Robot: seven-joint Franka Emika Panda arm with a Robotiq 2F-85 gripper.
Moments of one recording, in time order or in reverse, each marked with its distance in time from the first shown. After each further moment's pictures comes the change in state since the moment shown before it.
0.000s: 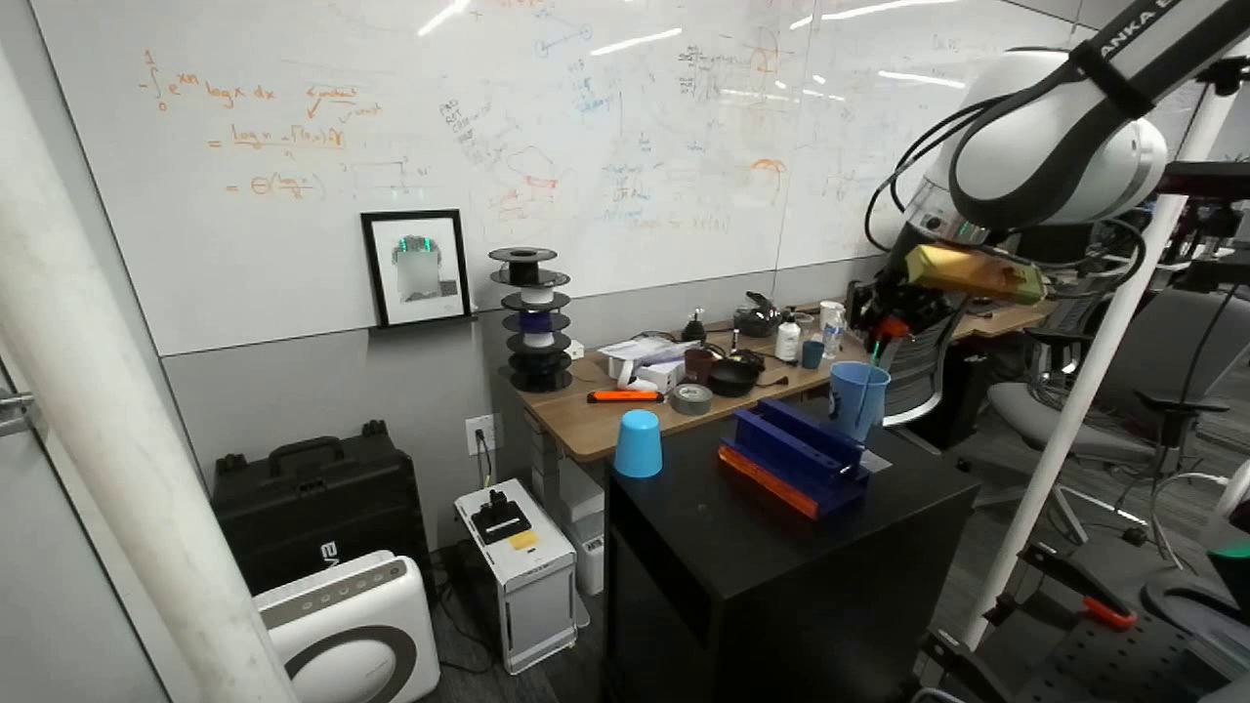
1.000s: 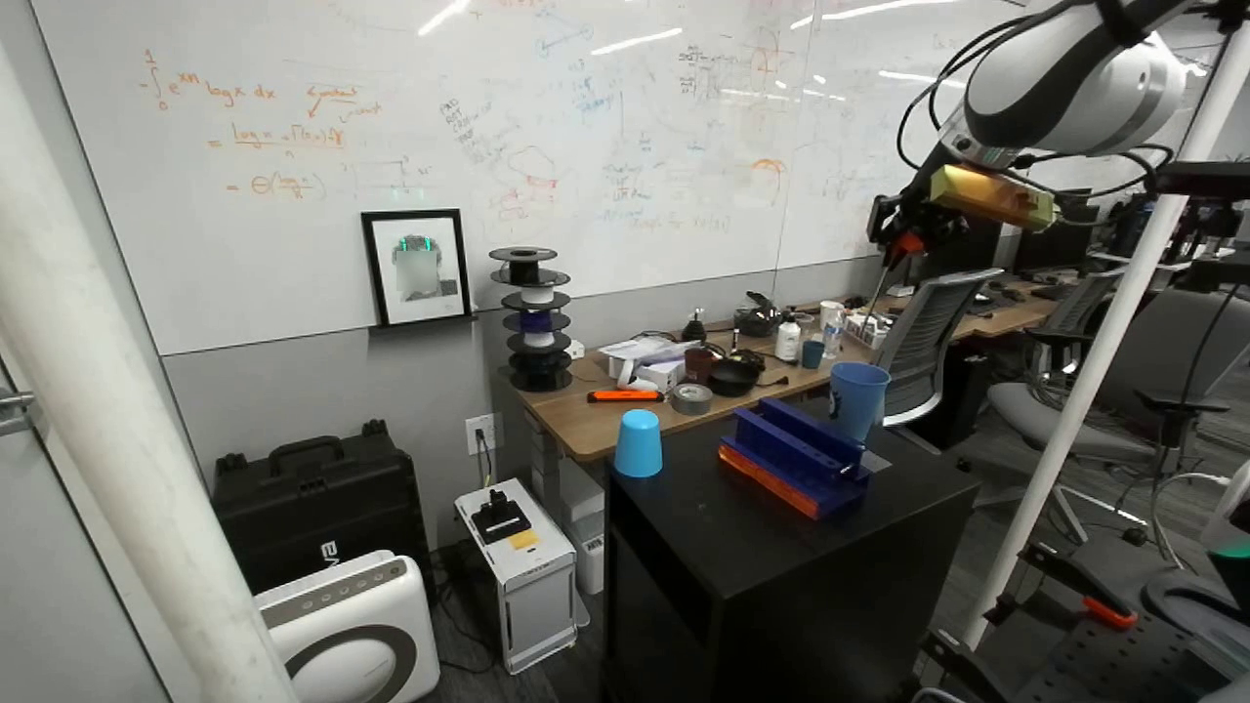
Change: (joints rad) arm -0.047 -0.001 -0.118 0.175 0.029 0.016 -0.150
